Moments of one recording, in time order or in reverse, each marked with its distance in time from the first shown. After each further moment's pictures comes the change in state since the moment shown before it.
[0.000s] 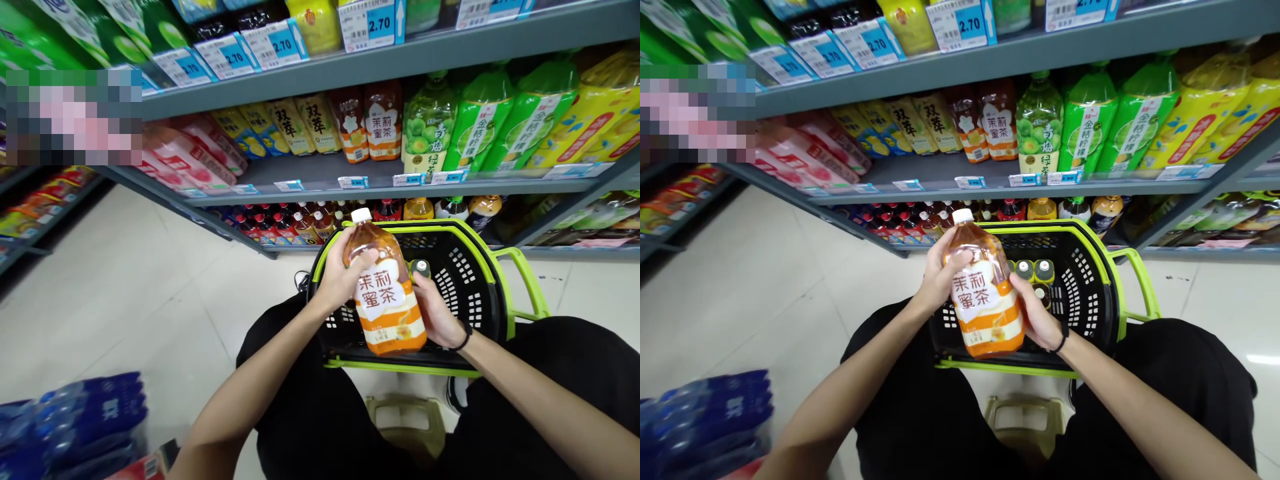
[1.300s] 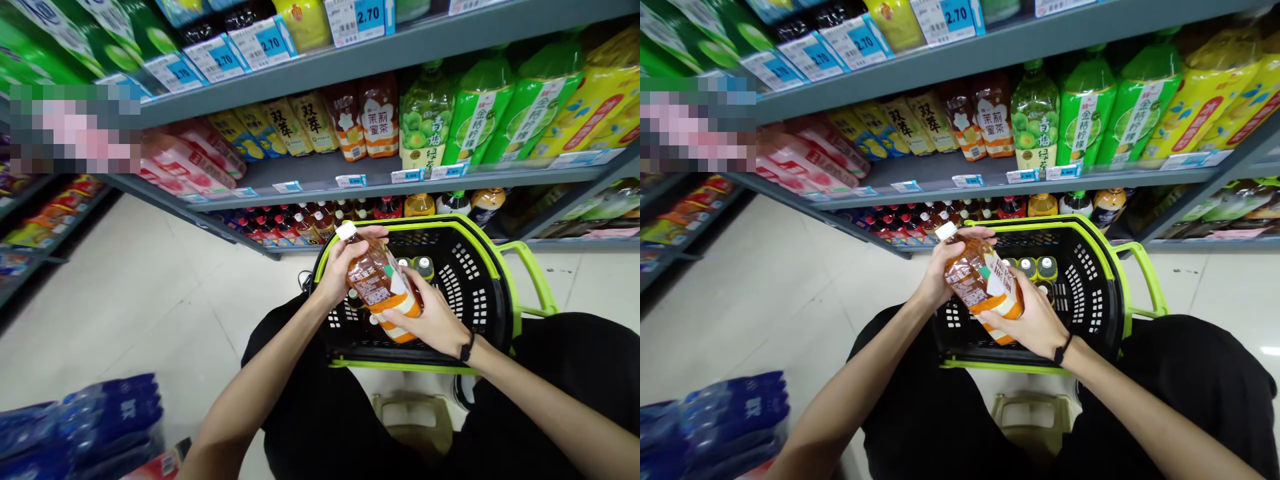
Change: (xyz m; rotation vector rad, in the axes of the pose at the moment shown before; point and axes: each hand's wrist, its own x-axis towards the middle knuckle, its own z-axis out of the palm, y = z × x) left_hand 0.010 -0.003 -0.001 -0.232 -0.181 -0.107; right_hand -0.016 0.000 -0.012 -0.957 0.276 -0.340
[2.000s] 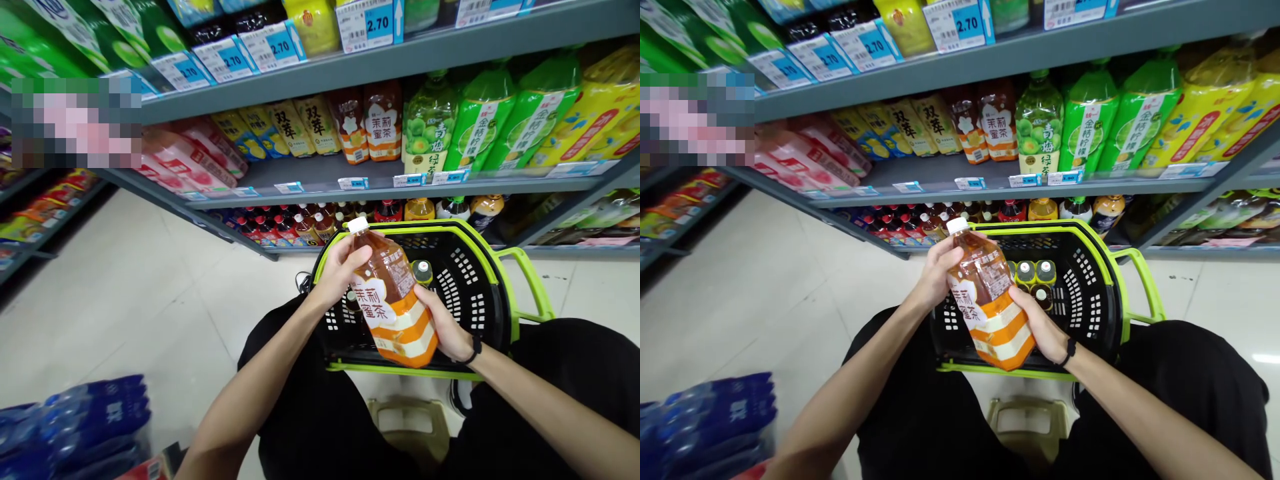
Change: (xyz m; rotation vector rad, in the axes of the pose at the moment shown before) left_hand -0.003 0.005 -0.006 0.103 0.002 -0.002; right_hand 0.000 0.005 0.010 0.905 -0.250 0.279
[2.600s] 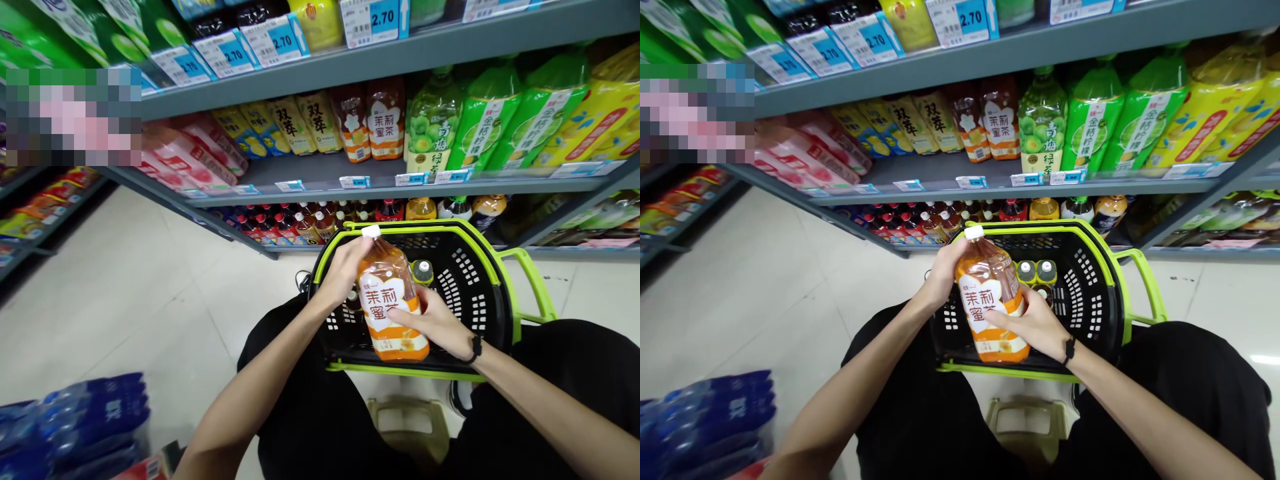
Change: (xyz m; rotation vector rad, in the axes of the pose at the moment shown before) left_hand 0.000 -0.005 0.005 0.100 0.102 -0.109; right_hand 0.001 -0.015 0.006 -0.381 0.116 -0.087
